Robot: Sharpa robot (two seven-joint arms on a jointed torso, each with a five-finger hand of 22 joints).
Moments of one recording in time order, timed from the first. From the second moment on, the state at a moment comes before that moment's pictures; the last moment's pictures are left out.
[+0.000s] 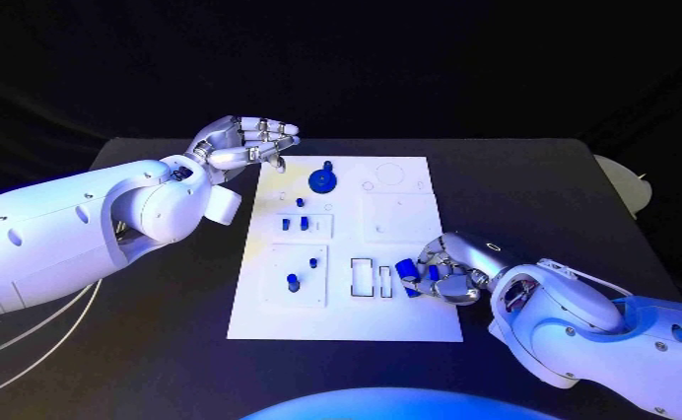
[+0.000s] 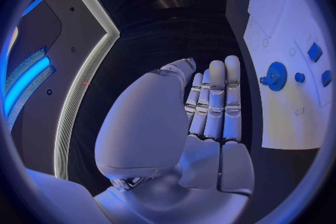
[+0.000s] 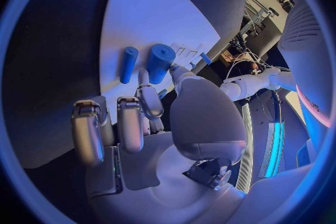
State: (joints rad) left arm 1.21 -0.93 -0.03 1.52 -0.11 -0.13 0.31; left_hand 1.58 -0.23 0.42 0.25 0.23 0.87 0.21 0.23 0.27 0.96 0.15 0.30 0.10 1.04 0.06 1.06 0.41 0.18 0.96 0.15 0.87 0.64; right arm 1.00 -1.06 -0.15 1.95 -1.49 -0.48 -0.49; right_hand 1.16 -0.15 0.18 0.29 0.22 0.95 0.11 0.32 0.63 1.37 0.03 1.22 1.27 1.47 -0.05 1.49 1.31 0.01 1.46 0.07 1.57 1.31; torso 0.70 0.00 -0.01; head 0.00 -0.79
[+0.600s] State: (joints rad) left arm 1.21 -0.94 -0.03 1.52 -0.11 -0.13 0.31; left_hand 1.58 -0.23 0.42 0.25 0.23 0.87 0.21 0.23 0.27 0.96 0.15 0.30 0.10 1.04 0.06 1.06 0.41 0.18 0.96 0.15 0.87 0.64; right arm 0.99 -1.02 -0.14 1.93 -1.54 -0.46 -0.52; right_hand 1.18 -0.14 0.17 0.29 0.24 0.96 0.10 0.34 0.64 1.37 0.02 1.23 1.29 1.47 -0.05 1.49 1.31 0.01 1.46 0.07 1.57 1.31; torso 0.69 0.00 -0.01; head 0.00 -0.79
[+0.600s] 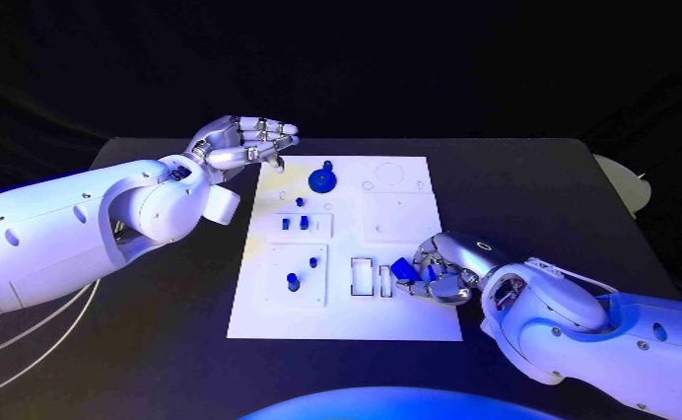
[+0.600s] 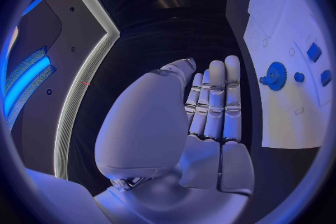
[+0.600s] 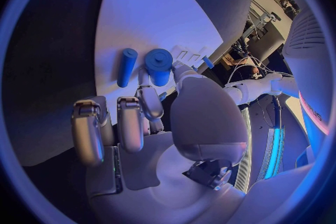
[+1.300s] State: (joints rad) left arm 1.21 -0.94 -0.03 1.52 -0.11 -0.13 0.30; left_hand 1.58 -0.23 0.42 0.25 0.23 0.87 0.21 0.23 0.27 0.96 0.15 0.30 0.10 1.04 0.06 1.06 0.41 0.18 0.96 0.15 0.87 0.64; right arm 1.00 -1.01 -0.14 1.99 -1.50 -0.58 -0.52; right_hand 1.23 -0.11 0.18 0.29 0.32 0.96 0.09 0.35 0.64 1.40 0.01 1.27 1.31 1.47 -0.05 1.50 1.31 0.01 1.47 0.06 1.57 1.31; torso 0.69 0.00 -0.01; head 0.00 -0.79
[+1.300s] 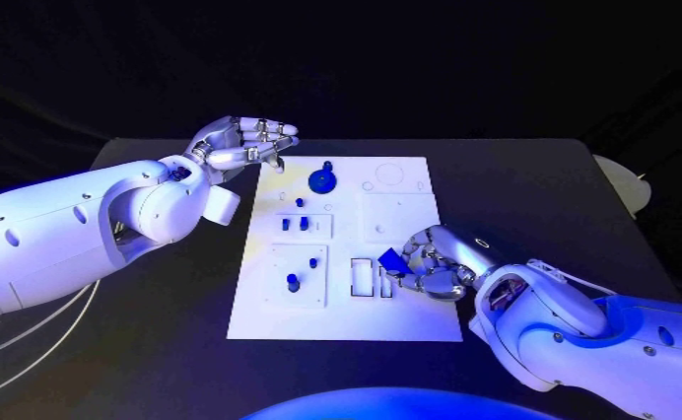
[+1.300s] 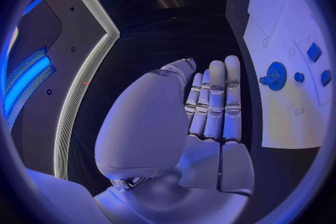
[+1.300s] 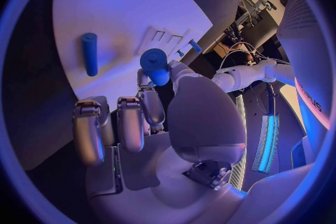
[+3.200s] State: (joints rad) left arm 1.21 -0.94 -0.03 1.53 -0.11 -0.13 0.30; left_hand 1.58 -0.23 0.42 0.25 0.23 0.87 0.21 0.23 0.27 0.96 0.15 0.30 0.10 1.04 0.06 1.06 0.41 0.18 0.96 0.15 0.87 0.64; right arm 1.00 -0.88 -0.14 1.90 -1.46 -0.51 -0.50; right_hand 0.99 -0.08 -0.09 0.30 0.06 0.99 0.07 0.41 0.68 1.39 -0.01 1.21 1.30 1.46 -0.07 1.50 1.31 0.01 1.46 0.04 1.57 1.31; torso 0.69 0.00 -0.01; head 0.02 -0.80
